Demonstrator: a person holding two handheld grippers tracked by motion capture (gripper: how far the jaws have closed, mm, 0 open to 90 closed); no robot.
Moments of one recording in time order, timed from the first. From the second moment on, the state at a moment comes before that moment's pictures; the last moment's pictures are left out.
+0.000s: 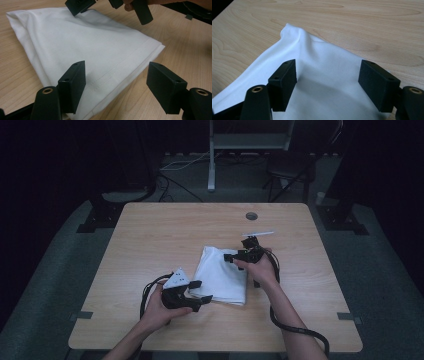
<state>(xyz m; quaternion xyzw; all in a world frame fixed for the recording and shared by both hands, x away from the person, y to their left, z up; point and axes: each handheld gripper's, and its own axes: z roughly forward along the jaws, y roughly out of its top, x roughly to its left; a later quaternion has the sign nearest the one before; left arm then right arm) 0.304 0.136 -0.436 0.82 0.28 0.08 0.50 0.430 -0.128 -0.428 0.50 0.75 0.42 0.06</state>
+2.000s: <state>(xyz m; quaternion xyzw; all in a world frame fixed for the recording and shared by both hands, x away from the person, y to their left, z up) 0.279 0.207 -0.401 0.73 0.33 0.21 0.56 0.329 -0.203 -0.414 0.40 0.76 0.49 0.15</state>
